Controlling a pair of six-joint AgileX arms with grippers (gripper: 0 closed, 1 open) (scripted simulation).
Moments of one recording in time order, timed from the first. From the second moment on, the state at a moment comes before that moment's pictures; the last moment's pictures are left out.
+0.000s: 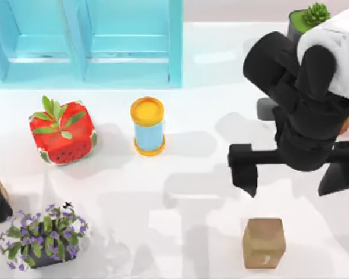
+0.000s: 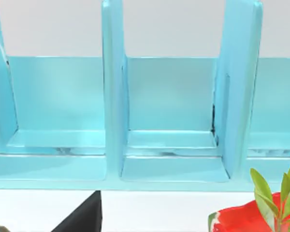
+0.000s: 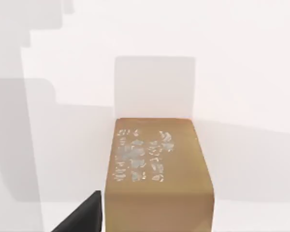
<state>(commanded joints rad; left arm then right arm) 0.00 0.00 0.00 0.00 0.00 0.00 0.62 1.73 1.34 -1.20 0.00 0.62</state>
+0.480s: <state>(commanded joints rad) 0.00 0.00 0.00 0.00 0.00 0.00 -0.02 1.93 1.65 -1.35 0.00 0.01</state>
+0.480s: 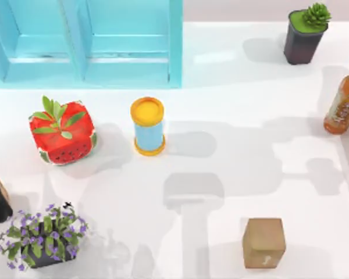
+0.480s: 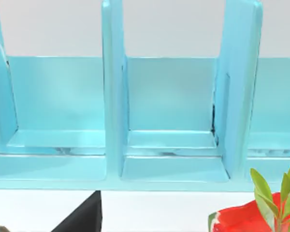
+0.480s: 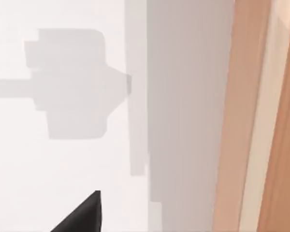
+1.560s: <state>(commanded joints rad) 0.00 0.00 0.00 0.00 0.00 0.00 -0.42 1.99 1.72 -1.30 0.00 -0.39</state>
